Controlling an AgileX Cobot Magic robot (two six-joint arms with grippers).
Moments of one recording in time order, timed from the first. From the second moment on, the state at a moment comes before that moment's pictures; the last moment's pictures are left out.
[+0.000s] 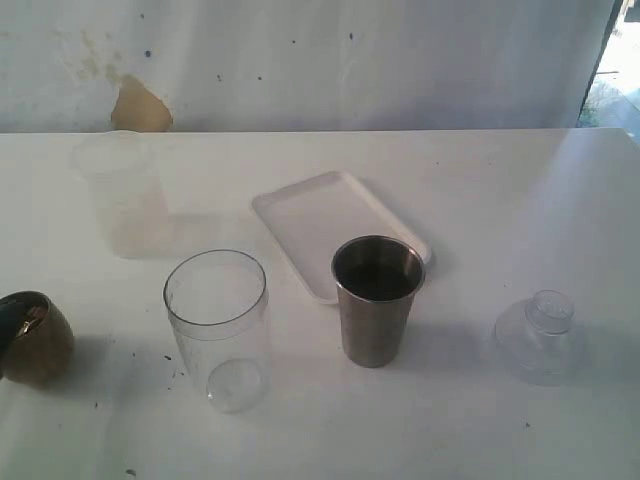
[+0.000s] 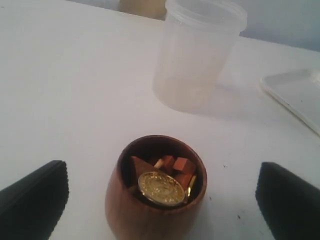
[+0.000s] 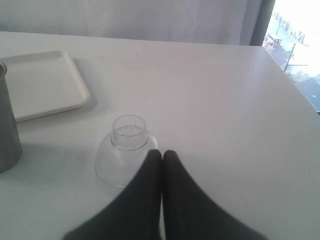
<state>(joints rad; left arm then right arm) 0.11 1.12 0.00 0.37 -0.70 -0.45 -0.03 0.00 -0.01 -0.13 0.33 0.11</state>
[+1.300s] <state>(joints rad) 0.11 1.83 -0.17 0.44 -0.96 -0.23 -0.03 0.00 -0.01 -0.13 0.33 0.11</state>
